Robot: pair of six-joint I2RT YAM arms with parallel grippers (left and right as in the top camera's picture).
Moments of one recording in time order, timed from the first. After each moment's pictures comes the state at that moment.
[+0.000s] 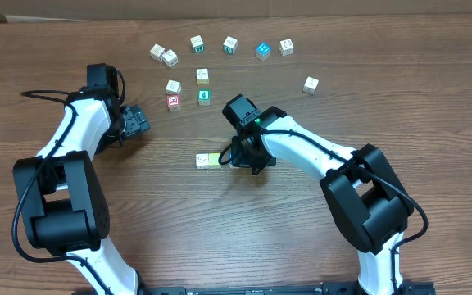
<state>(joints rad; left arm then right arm) 0.12 1.95 1.33 -0.73 -0.14 -0.41 0.65 2.07 1.43 -0.78 -0.06 0.67</state>
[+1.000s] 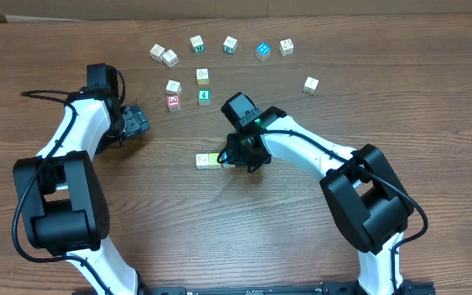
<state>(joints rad) 0.12 1.95 1.33 -0.73 -0.14 -0.41 0.65 2.07 1.43 -0.71 -0.13 0.67</state>
